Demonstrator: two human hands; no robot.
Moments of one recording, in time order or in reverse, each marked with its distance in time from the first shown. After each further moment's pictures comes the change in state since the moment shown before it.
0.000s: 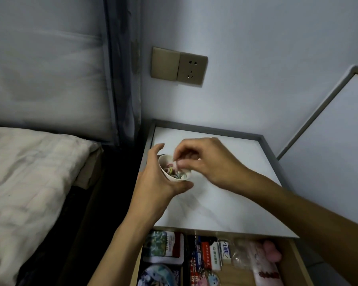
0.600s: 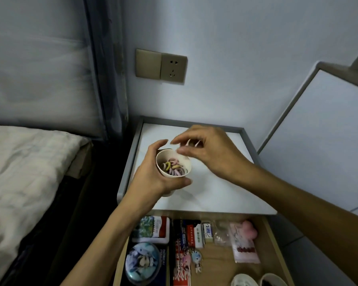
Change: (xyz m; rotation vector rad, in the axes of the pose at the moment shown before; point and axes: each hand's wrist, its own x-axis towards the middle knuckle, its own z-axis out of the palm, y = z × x) left_hand -0.038 0.025 0.016 -0.120 -0.151 0.068; right_hand -0.053 -0.018 -0.034 -0.078 0.142 0.066
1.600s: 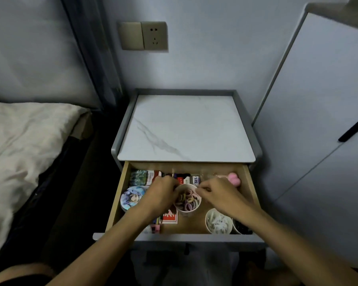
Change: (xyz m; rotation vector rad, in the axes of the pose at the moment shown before) left_hand -0.097 -0.067 0.100 0.871 -0.325 -0.109; right_hand -0.207 0.089 0.046 -0.046 -0.253 0.376
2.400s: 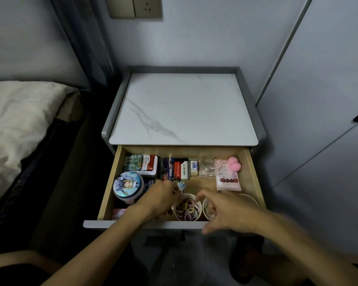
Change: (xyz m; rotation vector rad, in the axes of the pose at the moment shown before) left_hand 0.003 -0.025 0.055 -0.066 -0.230 -0.086; right_hand -0.033 0.040 0.015 -0.071 -0.436 -0.024
